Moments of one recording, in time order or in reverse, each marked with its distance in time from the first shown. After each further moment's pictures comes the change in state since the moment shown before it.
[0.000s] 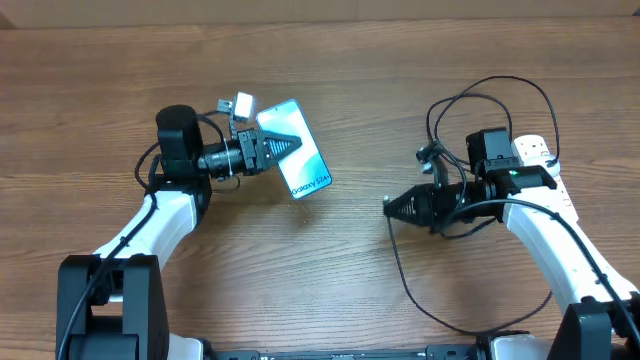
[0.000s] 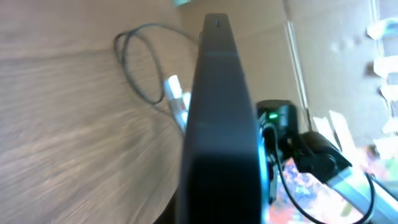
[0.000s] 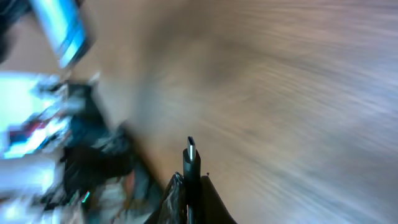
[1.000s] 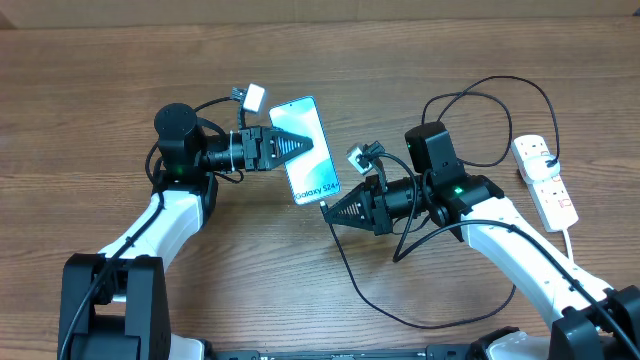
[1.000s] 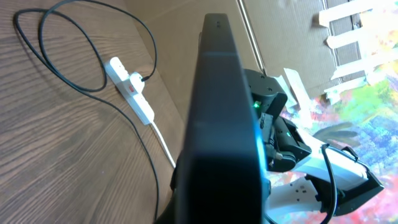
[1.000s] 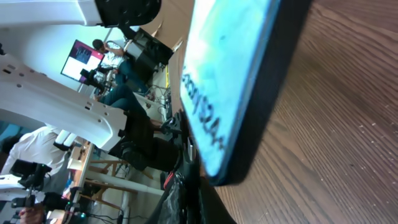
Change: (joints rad) left arm -0.042 0.000 0.003 0.340 0.183 -0.242; right arm 0.302 0.002 -0.025 0.509 -0.218 0.116
